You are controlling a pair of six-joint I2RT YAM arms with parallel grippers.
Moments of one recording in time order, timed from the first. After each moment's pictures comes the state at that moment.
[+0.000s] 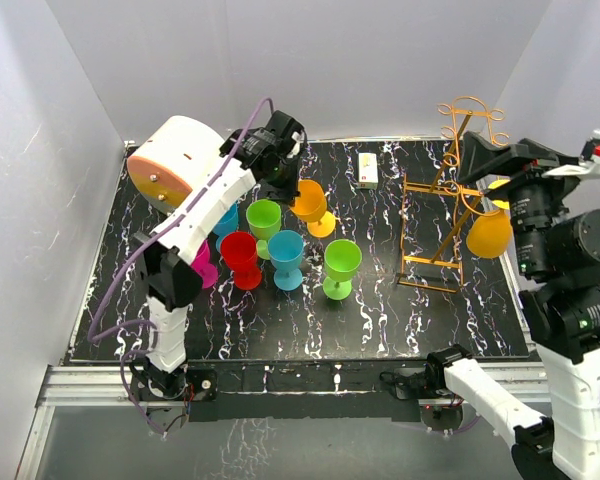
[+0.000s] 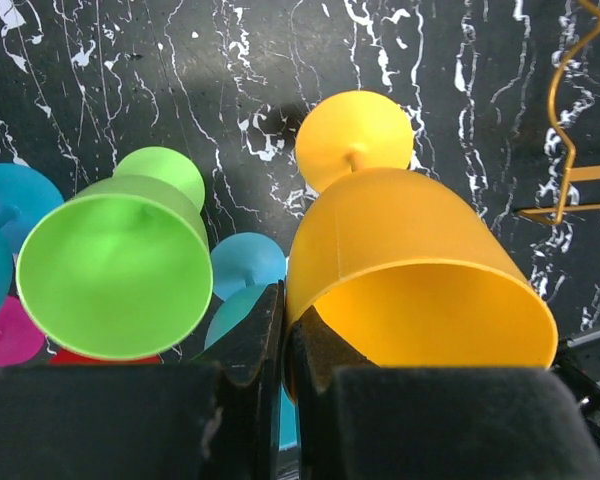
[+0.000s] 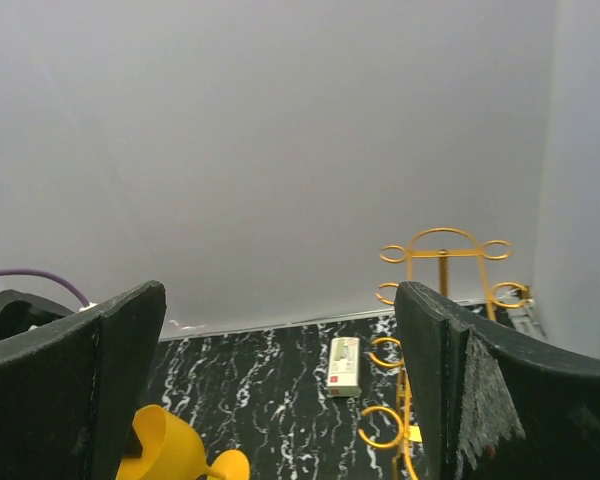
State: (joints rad) left arm -0.64 1.96 2.15 -1.22 -0.03 -0.47; right arm 0.29 0.81 1.49 -0.37 0.26 0.18
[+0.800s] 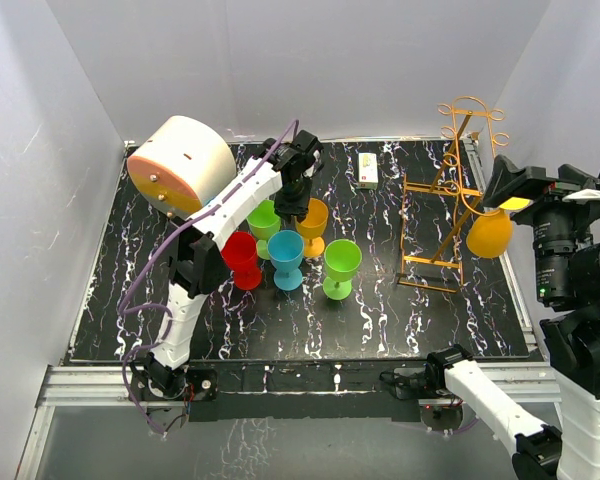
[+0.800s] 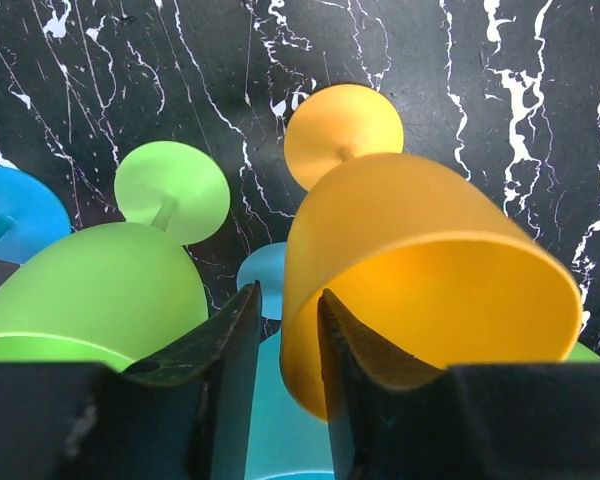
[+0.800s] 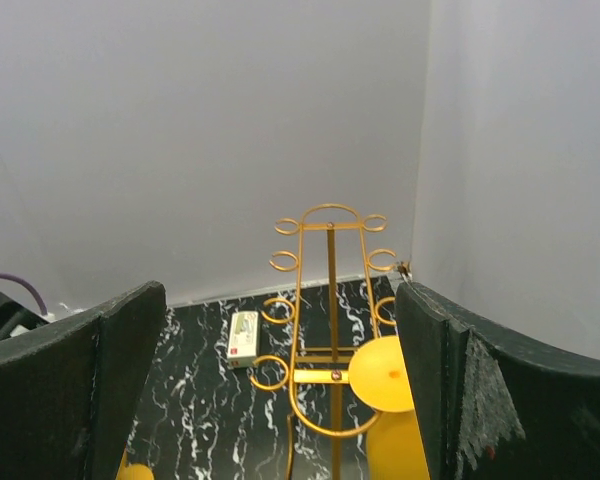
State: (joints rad) left arm -0.67 2.22 2.26 -1.31 -0.09 -0.40; right arm 0.29 0.72 1.55 -0.55 0.41 0.00
